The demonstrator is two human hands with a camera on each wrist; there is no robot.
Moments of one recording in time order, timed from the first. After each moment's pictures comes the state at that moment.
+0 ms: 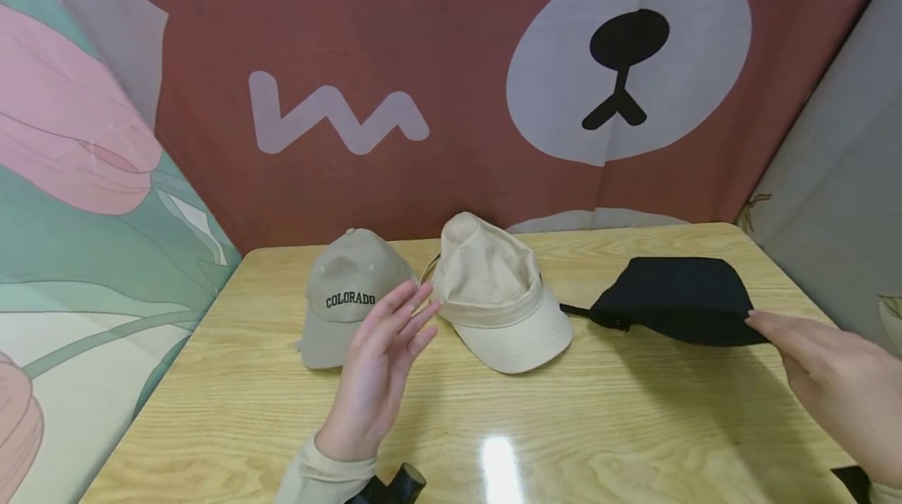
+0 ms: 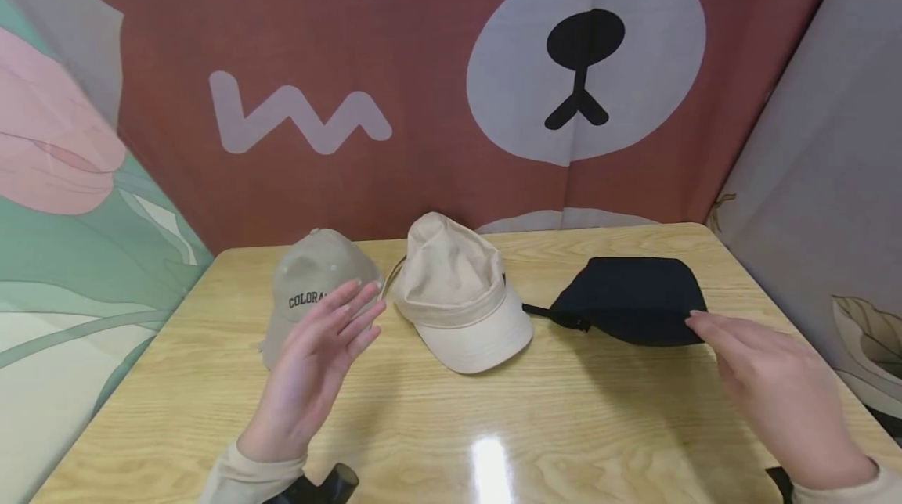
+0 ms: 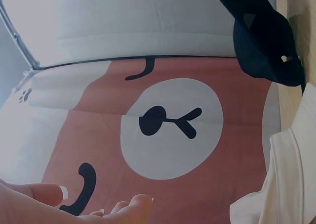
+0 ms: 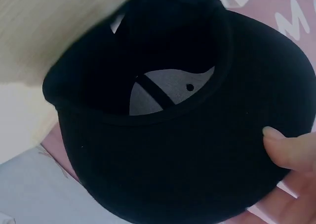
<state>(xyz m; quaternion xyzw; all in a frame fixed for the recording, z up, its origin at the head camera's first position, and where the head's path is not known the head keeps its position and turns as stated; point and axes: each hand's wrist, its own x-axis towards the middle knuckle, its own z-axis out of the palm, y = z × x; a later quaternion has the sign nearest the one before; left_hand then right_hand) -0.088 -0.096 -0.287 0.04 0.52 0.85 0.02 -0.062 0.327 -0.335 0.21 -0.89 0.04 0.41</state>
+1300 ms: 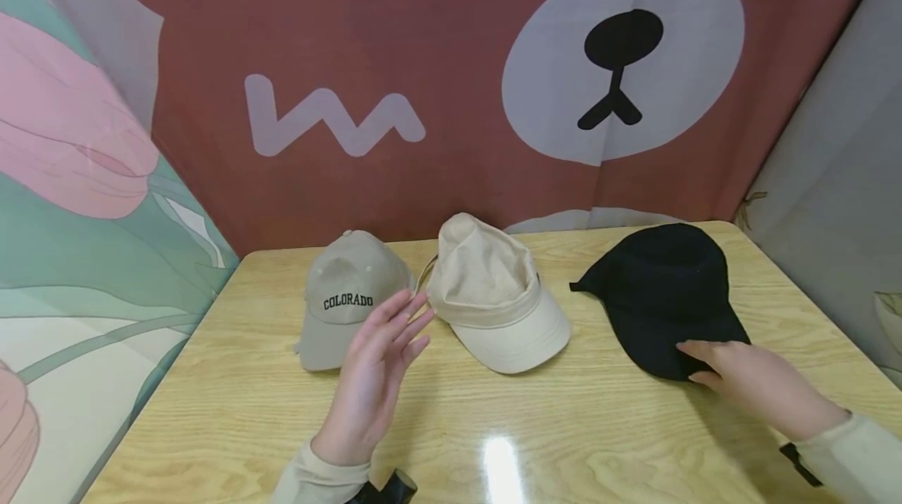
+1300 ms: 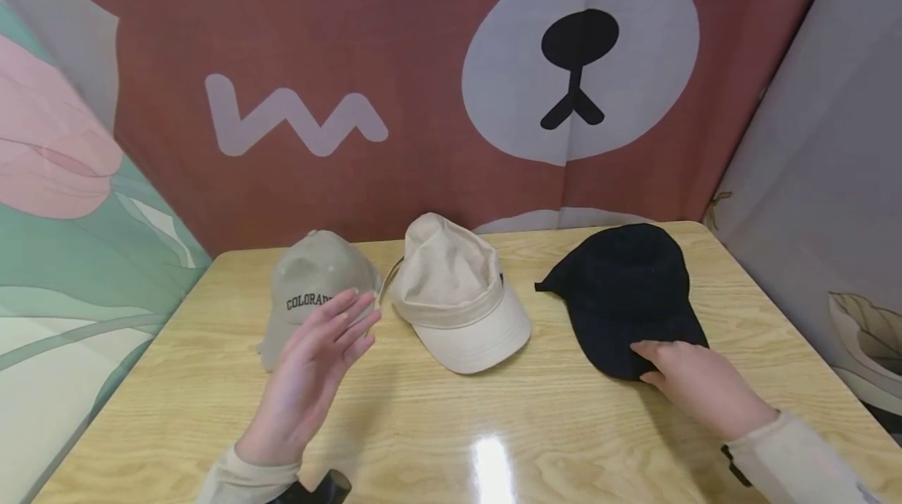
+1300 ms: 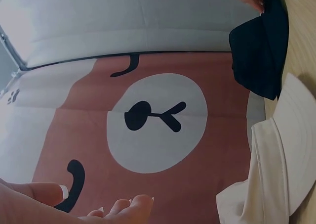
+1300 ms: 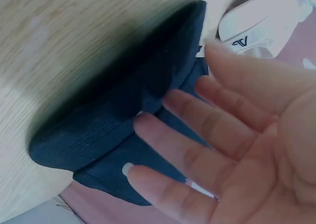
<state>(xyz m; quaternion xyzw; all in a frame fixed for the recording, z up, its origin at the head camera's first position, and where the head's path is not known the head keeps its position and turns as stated) -0.089 -0.100 -0.299 0.03 0.55 0.83 0.02 -0.104 0.323 -0.376 0.18 -0.98 0.05 -0.01</state>
